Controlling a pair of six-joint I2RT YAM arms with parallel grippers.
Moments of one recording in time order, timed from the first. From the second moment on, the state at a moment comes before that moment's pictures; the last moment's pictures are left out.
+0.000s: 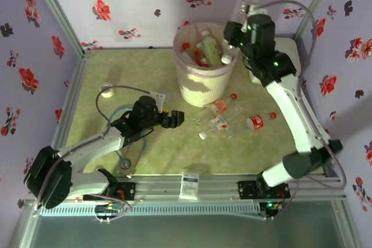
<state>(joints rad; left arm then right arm) -0.73 1.21 0.68 0.00 0.11 -0.47 0.45 1.55 1.91 -0.60 0.25 0.33</state>
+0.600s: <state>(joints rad) -0.73 1.09 0.63 -0.07 0.05 -0.47 0.47 2.06 2.33 -0.99 0.23 0.09</state>
